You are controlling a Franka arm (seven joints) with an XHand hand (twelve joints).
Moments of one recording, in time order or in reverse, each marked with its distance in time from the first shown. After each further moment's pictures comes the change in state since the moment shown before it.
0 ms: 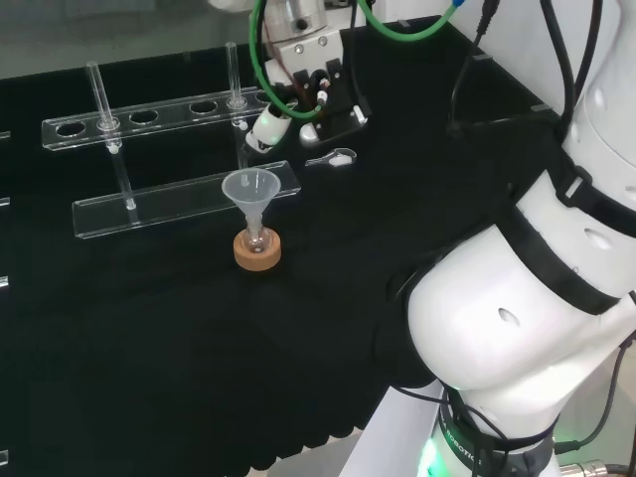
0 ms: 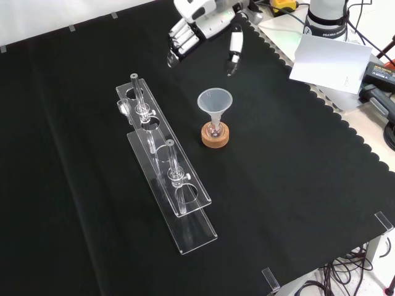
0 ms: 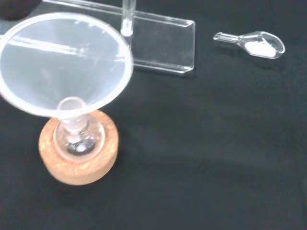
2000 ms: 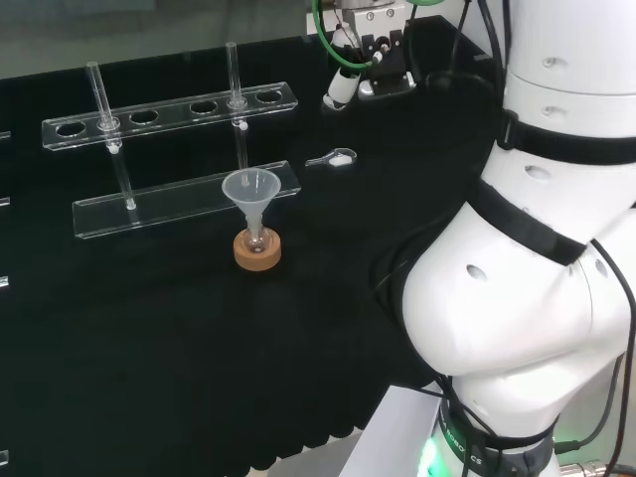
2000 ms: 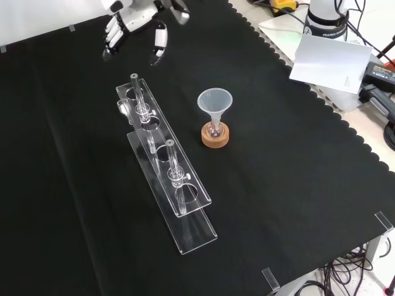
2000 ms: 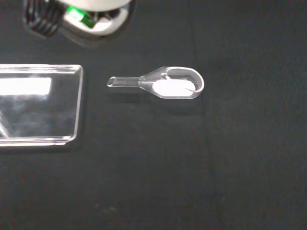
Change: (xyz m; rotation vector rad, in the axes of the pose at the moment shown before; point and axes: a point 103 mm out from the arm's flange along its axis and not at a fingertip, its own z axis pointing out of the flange) arm -0.134 0.143 0.019 0.019 0.118 0.092
